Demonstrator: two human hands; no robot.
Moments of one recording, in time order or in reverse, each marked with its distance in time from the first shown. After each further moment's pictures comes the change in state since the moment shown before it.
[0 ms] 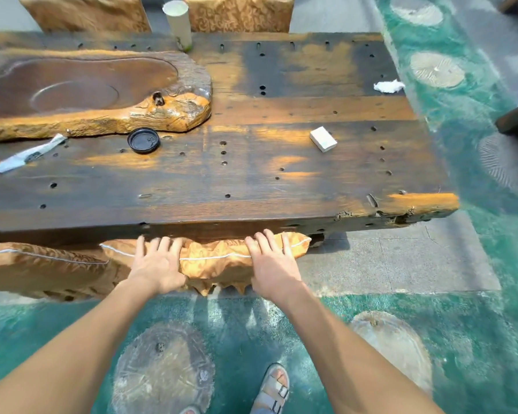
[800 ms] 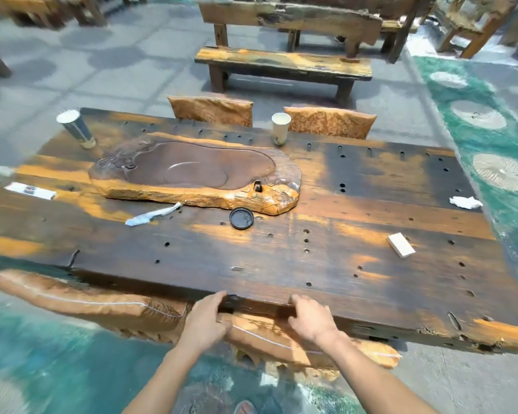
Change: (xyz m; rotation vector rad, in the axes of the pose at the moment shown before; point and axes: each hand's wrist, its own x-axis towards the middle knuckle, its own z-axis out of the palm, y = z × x) left_hand -0.035 -0.135 -0.052 -0.829 0.159 -0.063; right_hand 0.090 -0.102 -0.105 0.159 -0.144 0.059
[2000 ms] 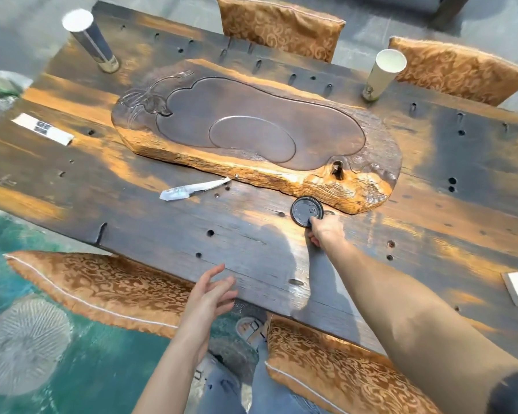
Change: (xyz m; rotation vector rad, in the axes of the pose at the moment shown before) left_hand 0.100 -0.084 -0.107 -1.247 0.175 -0.466; right_hand 0.388 -0.107 -0.012 0.674 0.068 0.550
